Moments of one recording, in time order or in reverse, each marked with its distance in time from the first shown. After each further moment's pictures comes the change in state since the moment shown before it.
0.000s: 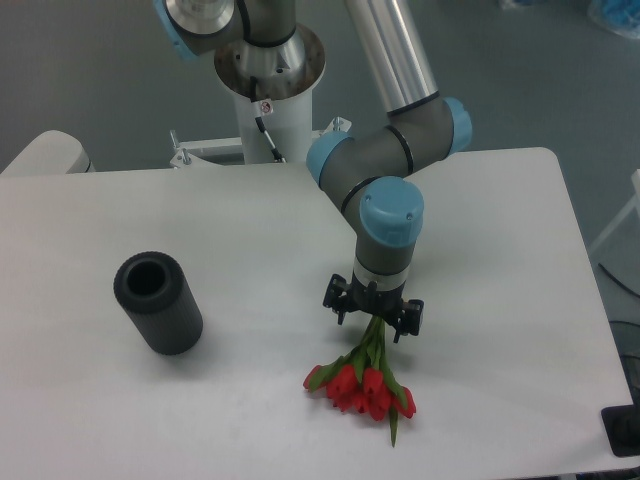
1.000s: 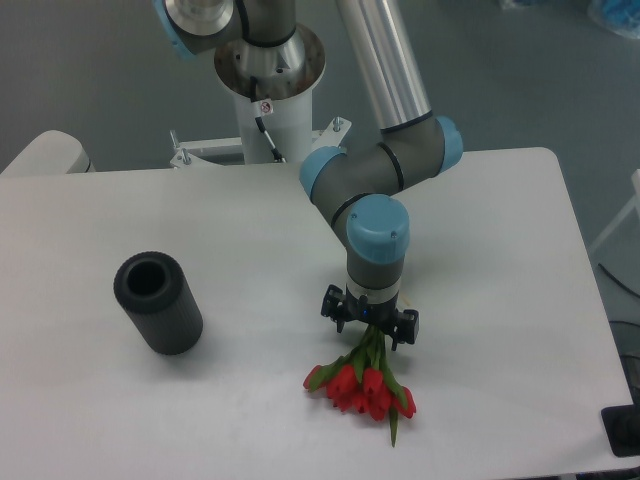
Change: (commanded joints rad) arm -0.031 -0.028 -0.002 0.009 0.060 -0.005
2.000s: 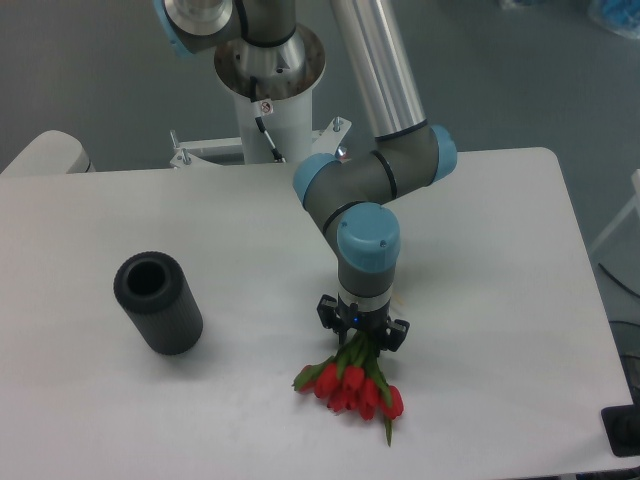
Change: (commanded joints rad) arm -0.005 -0.008 0.025 -0.002 0.000 0.009
